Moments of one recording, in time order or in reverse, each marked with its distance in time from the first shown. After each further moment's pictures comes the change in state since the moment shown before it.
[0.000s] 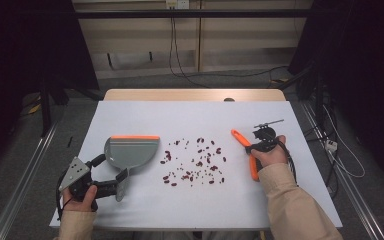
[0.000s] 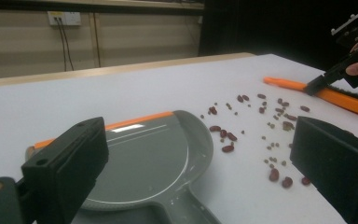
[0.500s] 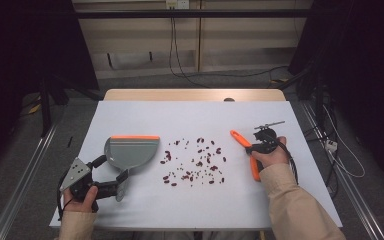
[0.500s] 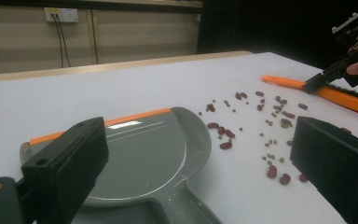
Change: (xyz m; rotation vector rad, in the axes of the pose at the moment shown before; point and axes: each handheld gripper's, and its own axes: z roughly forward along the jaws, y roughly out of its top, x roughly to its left) left arm -0.001 -0.004 0.001 0.010 -0.008 -0.006; right arm -0.001 -0.006 -0.001 -0.037 0.007 -0.028
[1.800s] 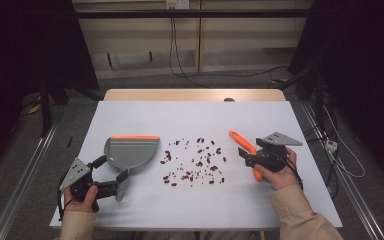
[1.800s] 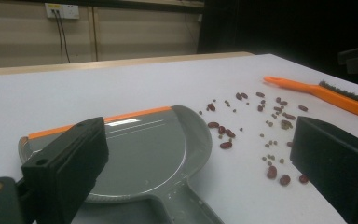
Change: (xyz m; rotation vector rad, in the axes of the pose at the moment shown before) left arm 0.002 -0.003 0.002 0.004 -0.002 -0.022; right arm 0.036 -0.034 -0.059 -0.451 0.071 -0.143
